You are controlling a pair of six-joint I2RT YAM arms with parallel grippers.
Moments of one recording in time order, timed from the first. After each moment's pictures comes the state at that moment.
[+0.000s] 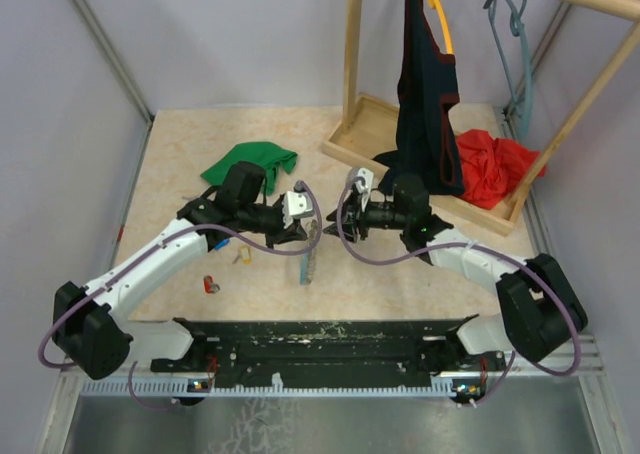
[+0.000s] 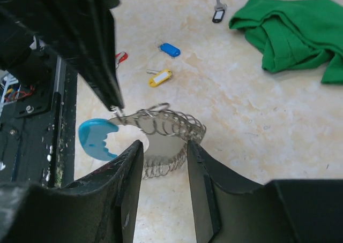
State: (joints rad) left arm -0.63 1.26 1.03 -0.51 0.63 0.58; right arm 0.53 1.38 0.70 0.42 -0.84 -0.02
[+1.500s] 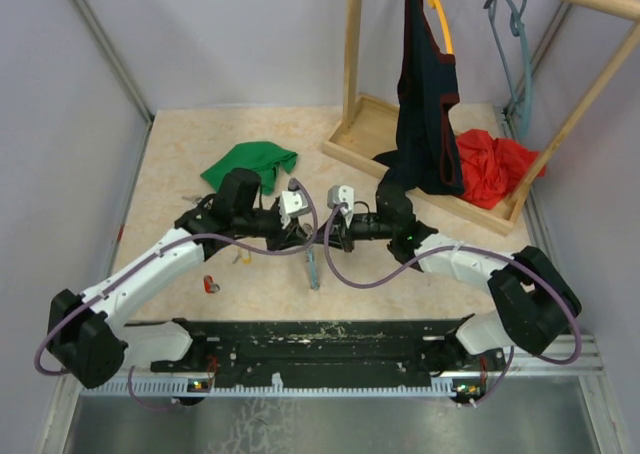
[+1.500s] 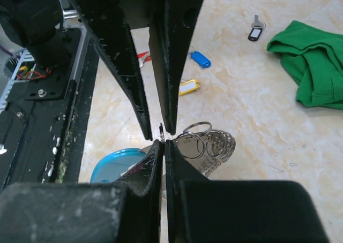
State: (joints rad) left arm -0.63 1.25 0.99 -0.44 0.63 0.44; right arm 0.67 1.39 0.69 0.47 -0.85 -0.18
